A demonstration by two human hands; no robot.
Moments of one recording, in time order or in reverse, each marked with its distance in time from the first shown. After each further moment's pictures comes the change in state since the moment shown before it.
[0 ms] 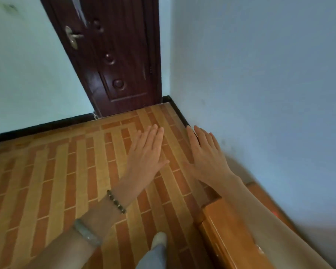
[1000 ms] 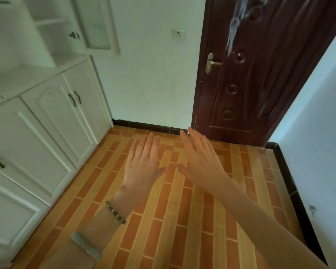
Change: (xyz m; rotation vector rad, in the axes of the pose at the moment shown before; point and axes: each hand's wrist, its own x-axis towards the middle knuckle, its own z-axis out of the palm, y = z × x) left_hand -0.047 -0.413 0.005 0.207 -0.034 -0.666; right_hand 0.306 -0.358 0.112 0.119 -0.034 -0.649
